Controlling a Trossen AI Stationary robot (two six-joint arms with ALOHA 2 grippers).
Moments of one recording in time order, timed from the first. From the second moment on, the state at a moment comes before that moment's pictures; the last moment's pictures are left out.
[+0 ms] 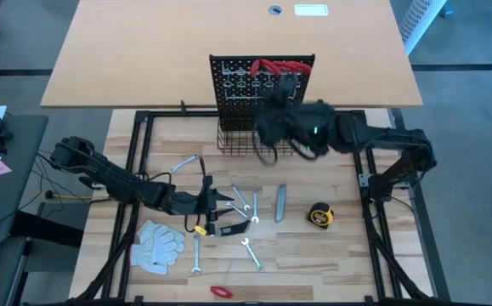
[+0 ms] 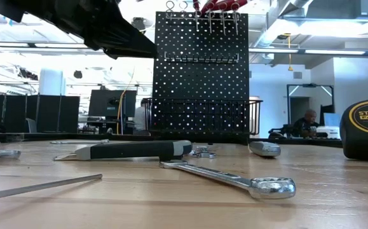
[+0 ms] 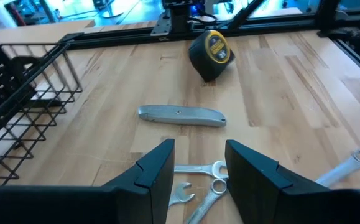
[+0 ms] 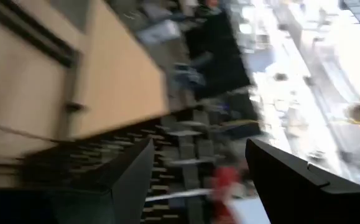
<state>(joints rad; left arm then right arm) -0.37 1.38 0.63 0.41 -0.47 -0.04 0.05 1.57 1.78 -0.40 0.75 -1.03</state>
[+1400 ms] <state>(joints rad) -0.93 1.92 1.18 -0.08 -0.33 -0.46 0.38 2.08 1.30 0.26 -0.18 -0.08</state>
